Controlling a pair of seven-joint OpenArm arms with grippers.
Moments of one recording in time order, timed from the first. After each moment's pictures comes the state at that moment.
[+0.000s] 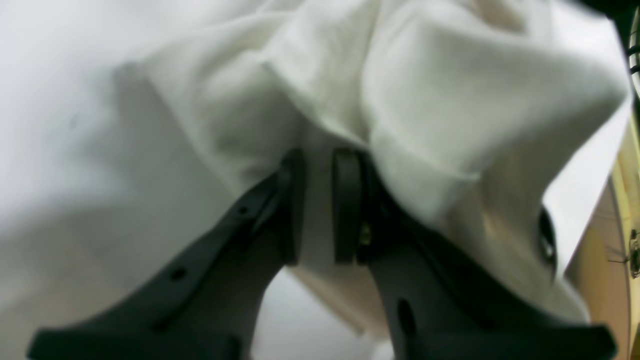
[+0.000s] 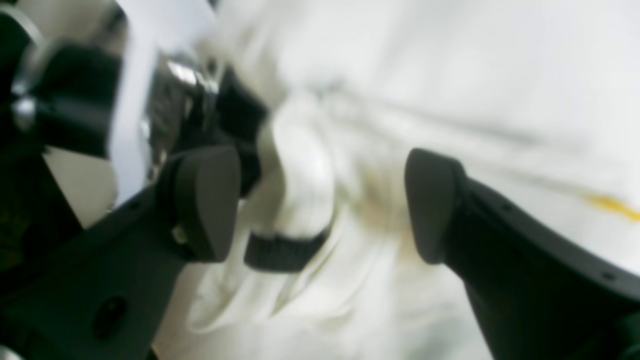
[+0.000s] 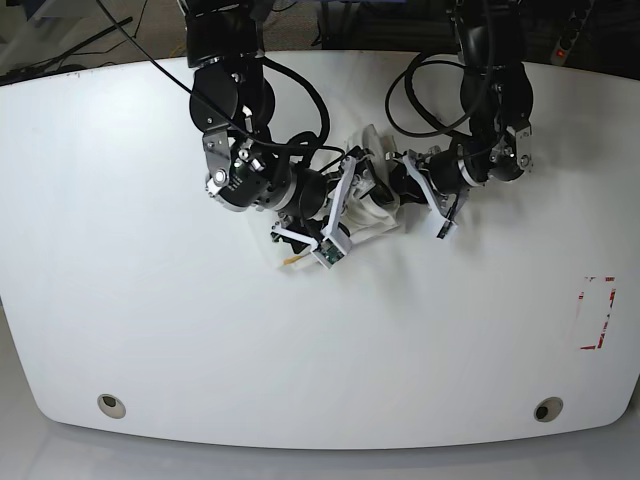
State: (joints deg) left arm -0.2 -2.2 -13.2 79.8 -32.6 -43.0 55.7; right arm 3.4 -4.6 -10.5 101.5 22.5 29.7 -64.6
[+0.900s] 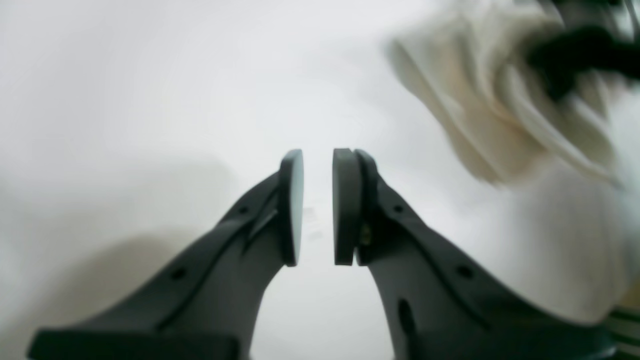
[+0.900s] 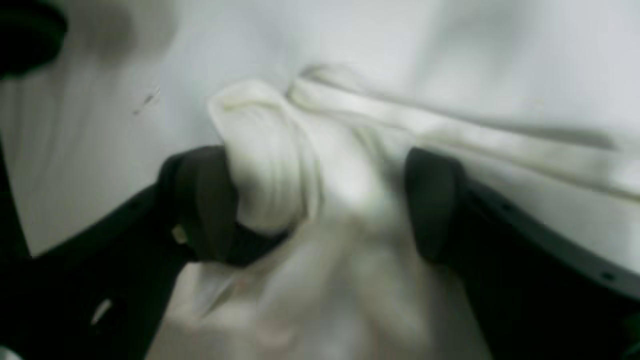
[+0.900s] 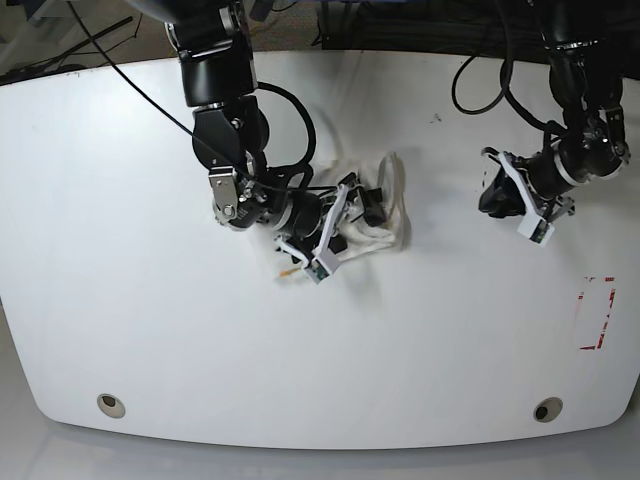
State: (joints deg) left arm 5.5 -19.9 -16.7 97.7 -36.9 -42.8 56.7; right arm 11.7 -2.4 -8.4 75.8 22.7 34.2 -48.6
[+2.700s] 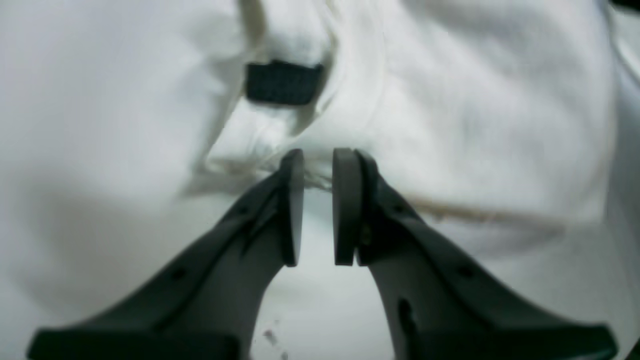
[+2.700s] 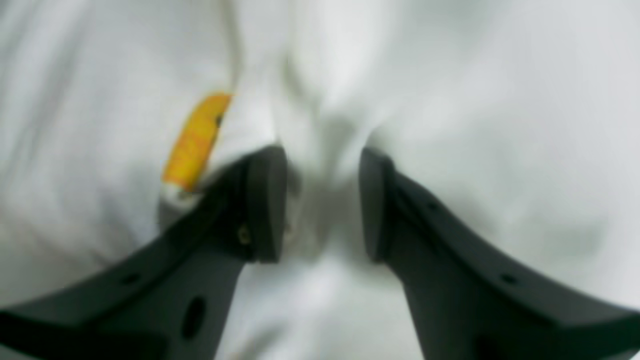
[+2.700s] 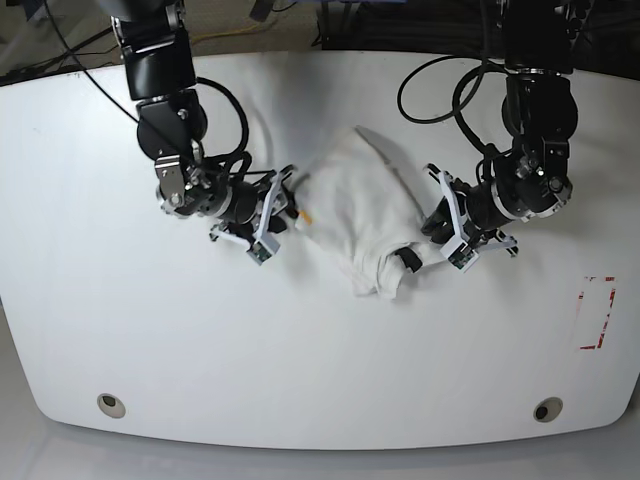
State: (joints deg) left arm -3.2 -14.5 -2.9 97.9 -19.8 -42.8 53.6; right arm 8.3 11.7 -10.7 77.7 21.6 34.1 -45.5
